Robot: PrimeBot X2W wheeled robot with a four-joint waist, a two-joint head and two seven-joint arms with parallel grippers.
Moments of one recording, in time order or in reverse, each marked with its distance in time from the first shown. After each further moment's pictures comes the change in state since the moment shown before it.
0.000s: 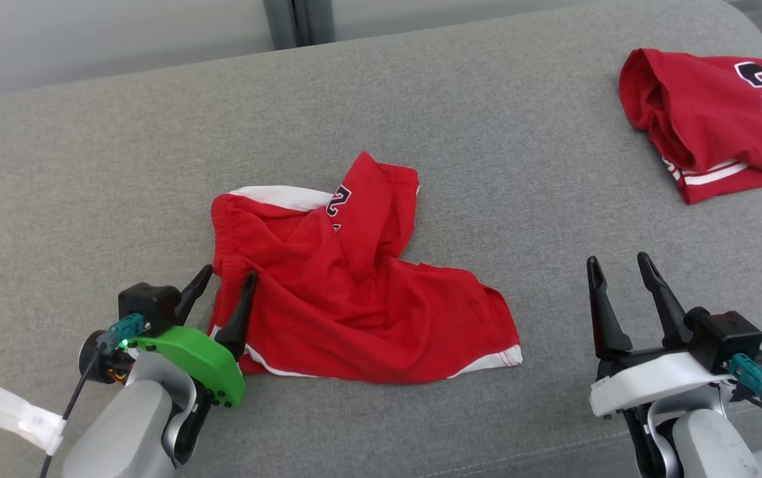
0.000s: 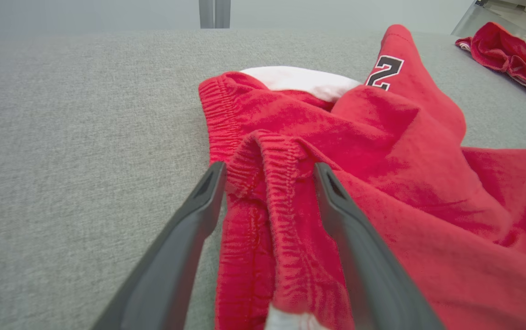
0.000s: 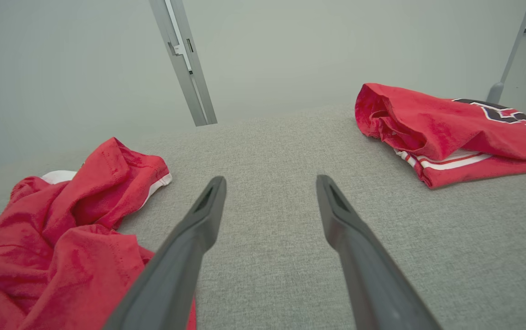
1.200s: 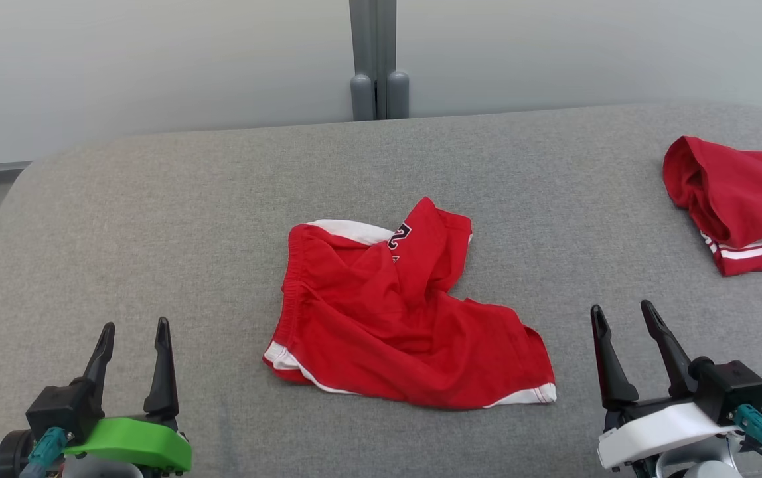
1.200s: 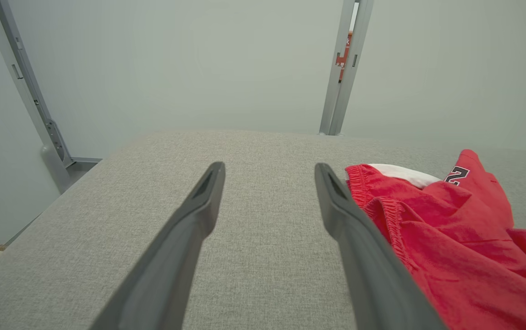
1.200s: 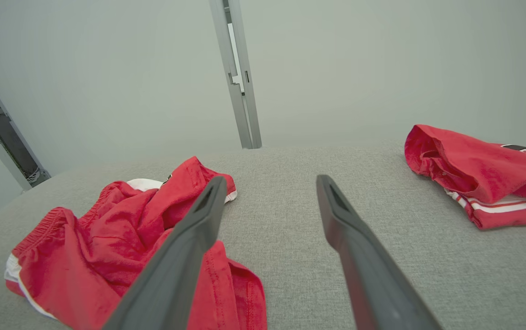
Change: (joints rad) left arm 0.433 -0.101 0.540 -0.429 0.347 0.067 -0.005; right arm 0.140 -0.013 0.012 -0.075 -0.005 0.000 0.000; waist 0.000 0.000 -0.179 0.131
